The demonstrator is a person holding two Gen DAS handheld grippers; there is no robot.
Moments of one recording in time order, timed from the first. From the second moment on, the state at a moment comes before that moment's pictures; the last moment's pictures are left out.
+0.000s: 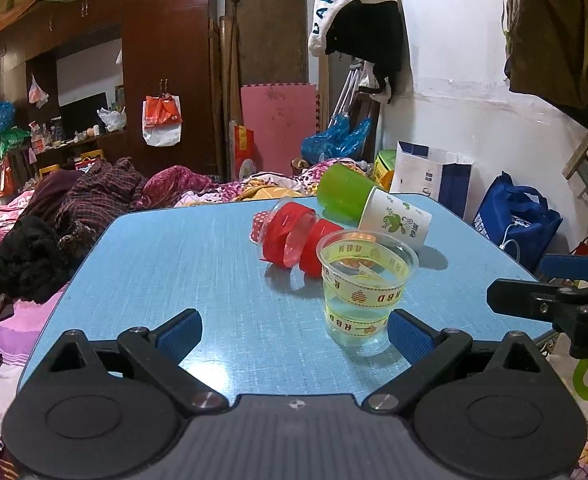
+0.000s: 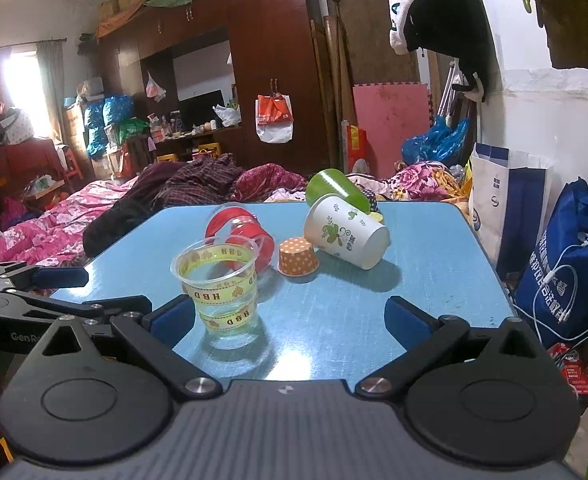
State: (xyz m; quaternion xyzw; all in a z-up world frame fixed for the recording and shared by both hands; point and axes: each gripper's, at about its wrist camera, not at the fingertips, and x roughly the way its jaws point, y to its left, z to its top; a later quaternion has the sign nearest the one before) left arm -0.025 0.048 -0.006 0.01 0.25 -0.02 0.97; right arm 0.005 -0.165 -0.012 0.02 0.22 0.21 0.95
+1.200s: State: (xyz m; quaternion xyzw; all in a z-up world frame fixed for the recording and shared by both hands) left arm -0.025 0.048 -0.007 0.00 0.25 0.00 0.97; right arm 0.005 -0.168 -0.012 0.02 0.22 0.22 0.95
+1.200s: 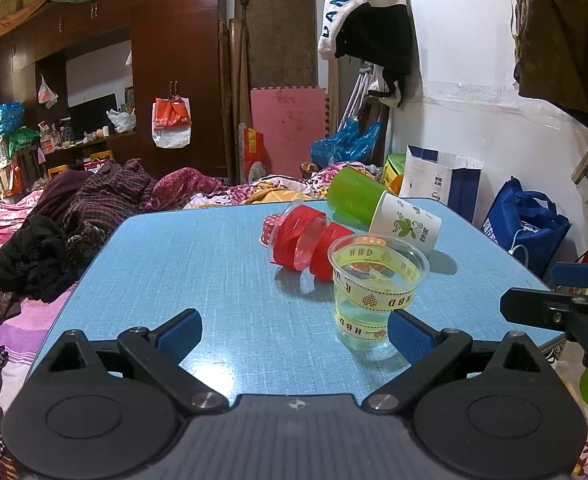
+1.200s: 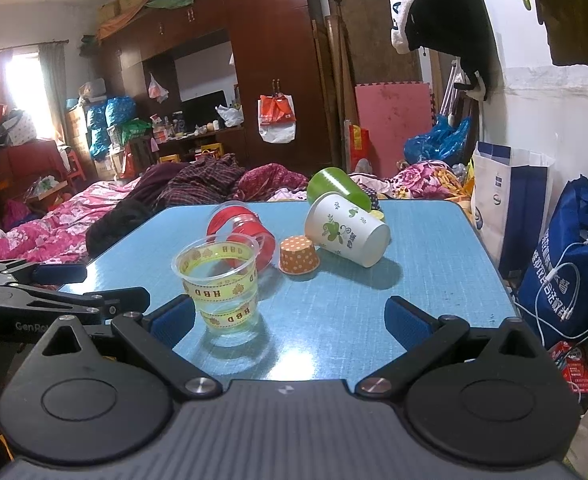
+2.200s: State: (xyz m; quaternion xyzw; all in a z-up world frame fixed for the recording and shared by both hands) left arm -0.019 0.031 -0.008 0.01 0.25 0.00 0.97; right arm 0.003 -0.174 -0.009 0.03 0.22 0.21 0.95
